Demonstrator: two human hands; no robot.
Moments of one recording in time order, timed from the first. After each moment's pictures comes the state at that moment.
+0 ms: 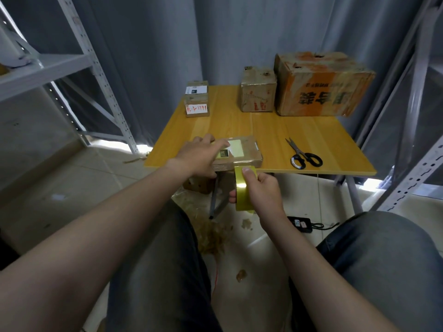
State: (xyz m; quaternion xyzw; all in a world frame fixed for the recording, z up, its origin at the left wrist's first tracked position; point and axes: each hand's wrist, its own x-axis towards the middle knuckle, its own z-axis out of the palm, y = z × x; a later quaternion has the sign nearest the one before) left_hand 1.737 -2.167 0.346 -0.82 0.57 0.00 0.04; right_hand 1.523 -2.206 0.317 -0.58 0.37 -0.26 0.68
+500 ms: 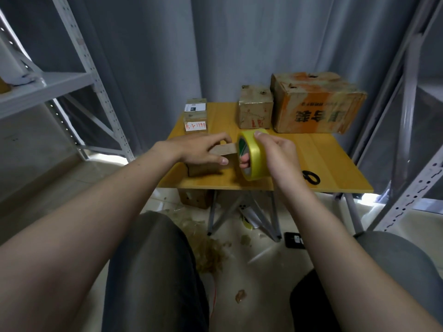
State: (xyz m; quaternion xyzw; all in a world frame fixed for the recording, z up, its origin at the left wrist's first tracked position) left_hand 1.766 -2.185 0.419 -0.75 0.65 0.12 -0.05; right_hand 1.533 -2.254 0.416 -0.62 0.28 -0.33 0.65
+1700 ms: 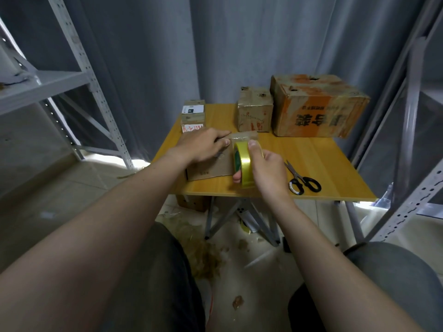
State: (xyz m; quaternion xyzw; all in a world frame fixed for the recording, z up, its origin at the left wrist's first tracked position) left_hand 1.758 -2.218 0.413 -0.83 0.55 0.02 -0.11; right_hand 1.561 -2.262 0.384 -0.68 0.33 -0.33 0.56
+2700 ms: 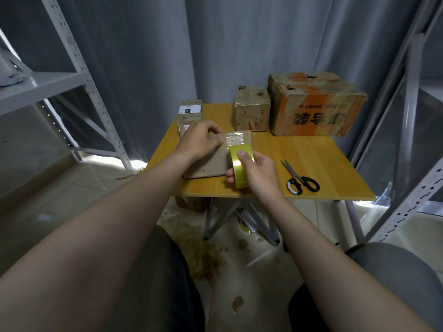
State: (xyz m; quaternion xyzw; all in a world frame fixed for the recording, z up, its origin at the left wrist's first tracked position) left_hand 1.771 -2.235 0.391 -0.81 0.47 -0.01 -0.34; right_hand 1.570 -2.274 0.368 -0.61 0.27 -0.30 0.68
